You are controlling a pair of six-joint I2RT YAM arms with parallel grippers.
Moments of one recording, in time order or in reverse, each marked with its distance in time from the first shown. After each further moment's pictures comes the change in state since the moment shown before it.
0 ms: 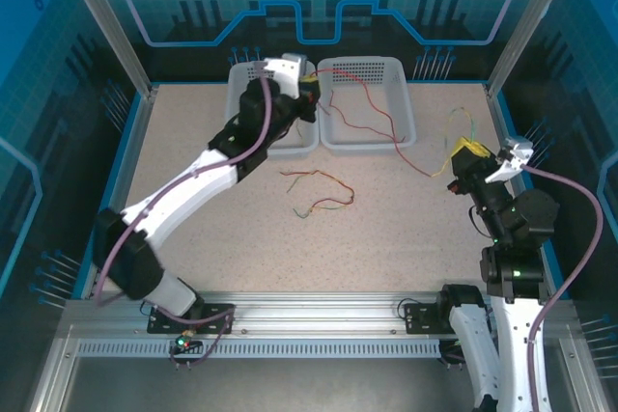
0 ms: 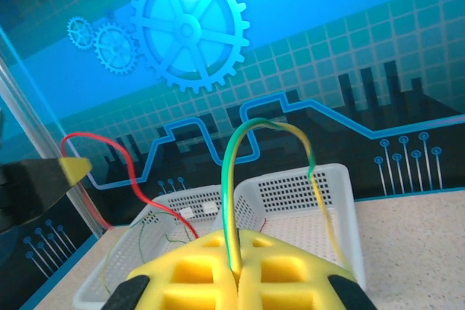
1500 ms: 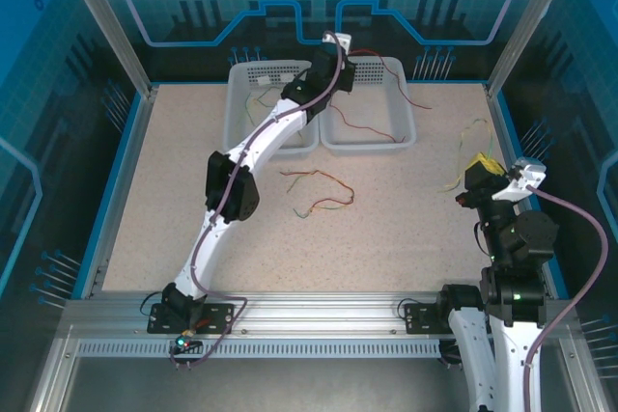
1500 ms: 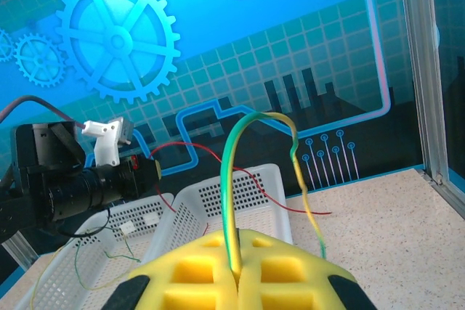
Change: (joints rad) left arm 0.041 0.880 1.056 -0.448 -0.183 0.071; right arm 0.000 -0.132 -0.037 -0.116 0.194 -0.034
